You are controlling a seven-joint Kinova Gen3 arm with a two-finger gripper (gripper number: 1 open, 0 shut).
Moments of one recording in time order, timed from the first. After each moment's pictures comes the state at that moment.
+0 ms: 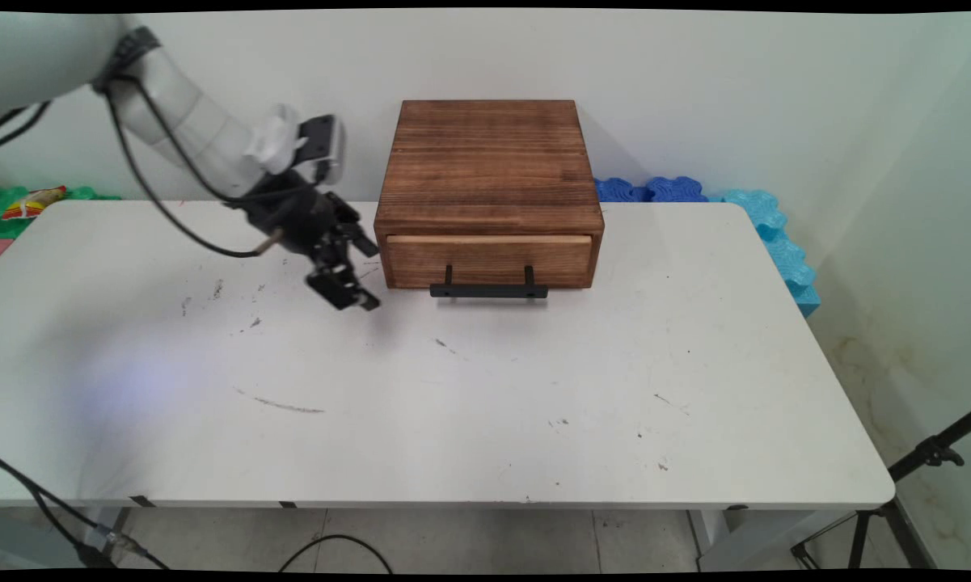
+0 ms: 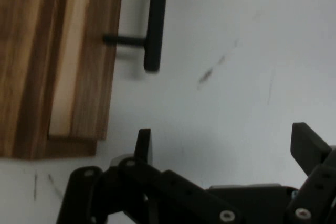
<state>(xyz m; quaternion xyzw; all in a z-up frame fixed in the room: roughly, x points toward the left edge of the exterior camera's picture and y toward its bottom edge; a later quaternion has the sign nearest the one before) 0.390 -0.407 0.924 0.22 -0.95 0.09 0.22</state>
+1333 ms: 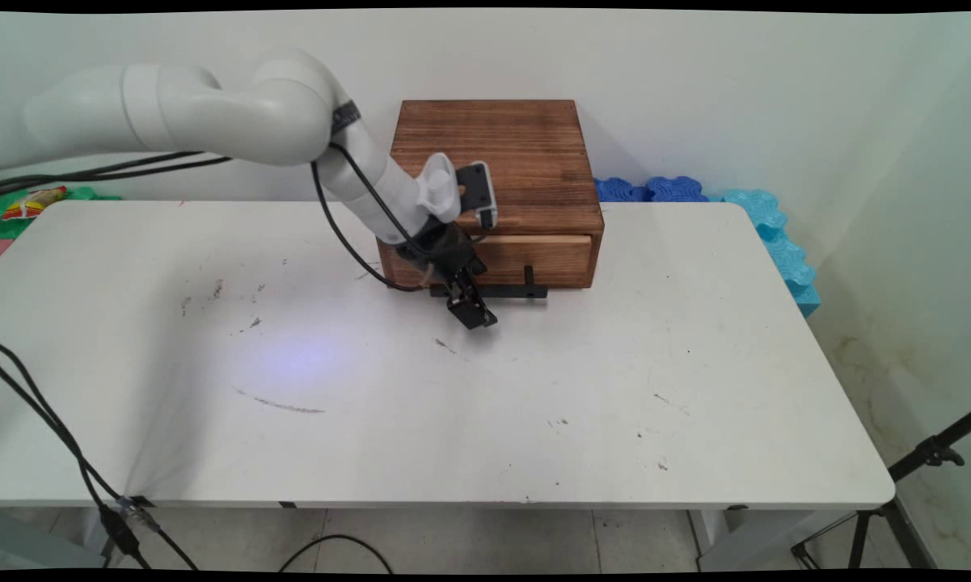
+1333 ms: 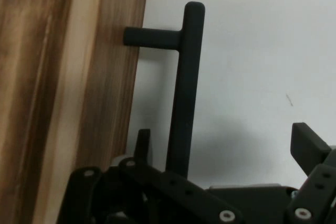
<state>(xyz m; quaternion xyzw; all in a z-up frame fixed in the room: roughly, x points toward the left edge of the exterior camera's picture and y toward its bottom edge) 0.259 -0.474 0.850 0.22 -0.95 0.12 0.21</state>
